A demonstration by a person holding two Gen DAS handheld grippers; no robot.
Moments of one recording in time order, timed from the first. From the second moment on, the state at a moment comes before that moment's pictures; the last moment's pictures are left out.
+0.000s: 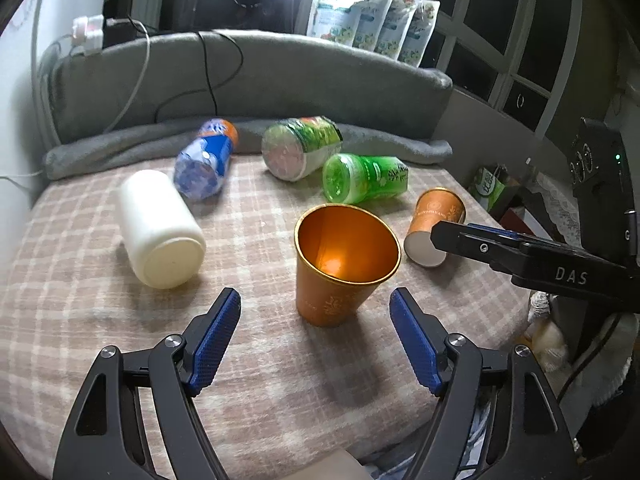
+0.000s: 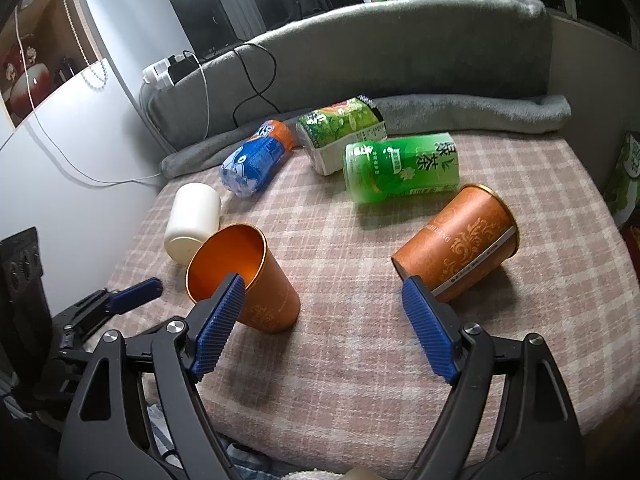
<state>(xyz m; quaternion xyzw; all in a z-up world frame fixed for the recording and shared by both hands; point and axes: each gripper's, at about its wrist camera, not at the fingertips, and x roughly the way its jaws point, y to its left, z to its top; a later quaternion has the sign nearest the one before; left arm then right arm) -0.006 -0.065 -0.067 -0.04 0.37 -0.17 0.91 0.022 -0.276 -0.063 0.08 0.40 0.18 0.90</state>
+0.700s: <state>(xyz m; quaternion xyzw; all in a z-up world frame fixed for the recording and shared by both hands) -0.026 -0.032 -0.022 -0.04 0.24 -0.05 0.97 0.004 -0.278 -0.036 0.03 0.31 0.09 0.95</state>
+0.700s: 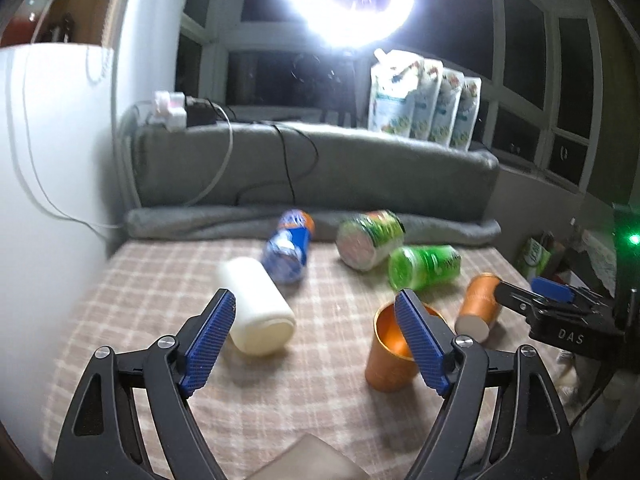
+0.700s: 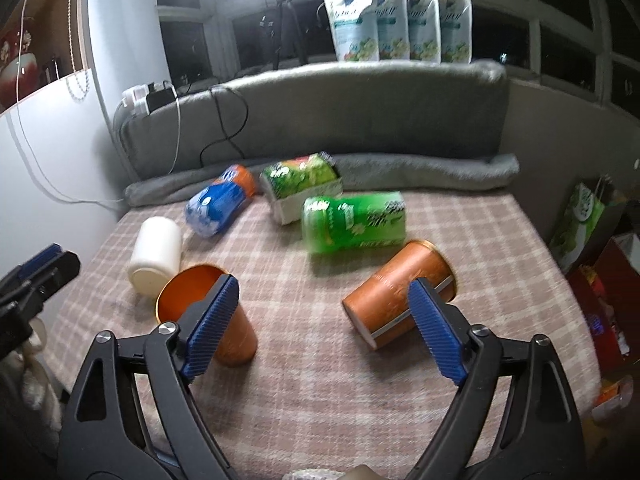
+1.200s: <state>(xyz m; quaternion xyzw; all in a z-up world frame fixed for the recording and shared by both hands) -0.029 -0.027 -0.015 -0.05 0.22 -0.04 0.97 -0.009 -0.279 -0.018 0.01 0.24 0.05 0.97</state>
